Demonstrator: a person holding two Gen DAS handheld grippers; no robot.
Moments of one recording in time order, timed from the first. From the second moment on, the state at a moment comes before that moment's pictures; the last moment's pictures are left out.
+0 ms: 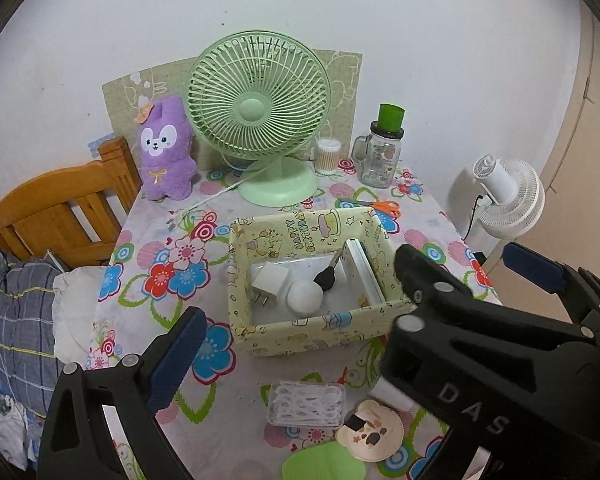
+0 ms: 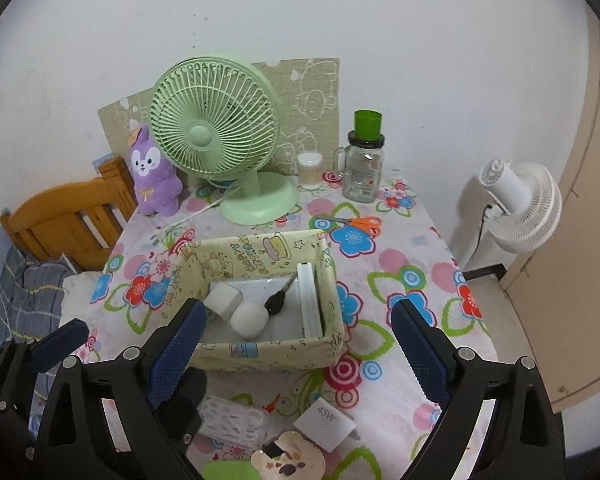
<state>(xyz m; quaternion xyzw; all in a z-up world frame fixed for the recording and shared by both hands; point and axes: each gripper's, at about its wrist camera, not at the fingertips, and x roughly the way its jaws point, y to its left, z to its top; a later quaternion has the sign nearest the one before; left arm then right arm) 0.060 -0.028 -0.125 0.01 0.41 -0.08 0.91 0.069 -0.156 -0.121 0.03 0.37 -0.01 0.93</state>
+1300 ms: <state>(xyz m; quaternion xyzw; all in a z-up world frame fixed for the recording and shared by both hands) 0.033 -0.018 -0.195 0.02 0.45 -0.12 0.89 0.021 -0.178 -0.193 0.05 0.41 -0.06 0.91</state>
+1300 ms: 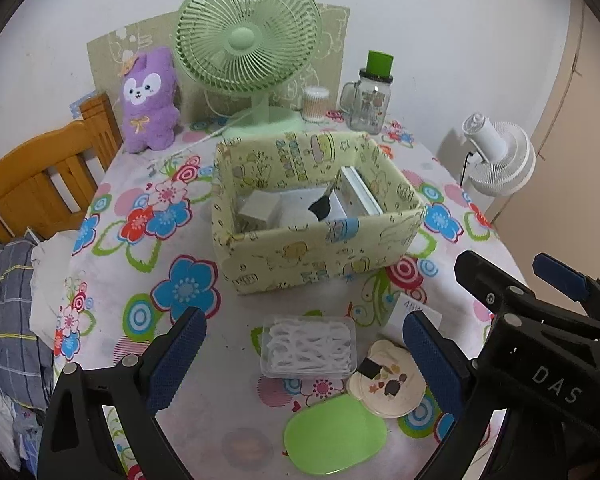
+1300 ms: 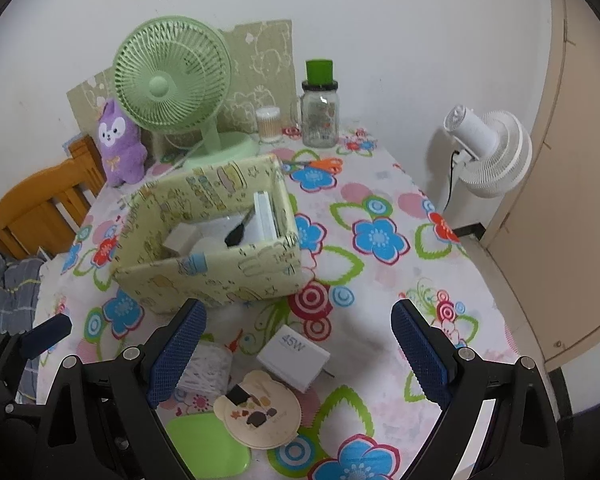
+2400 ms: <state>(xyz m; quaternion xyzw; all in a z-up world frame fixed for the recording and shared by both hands) 0.056 -0.037 -0.275 0.05 0.50 -0.10 0.86 0.046 -0.180 -0.277 0.07 0.48 -0.07 0.87</state>
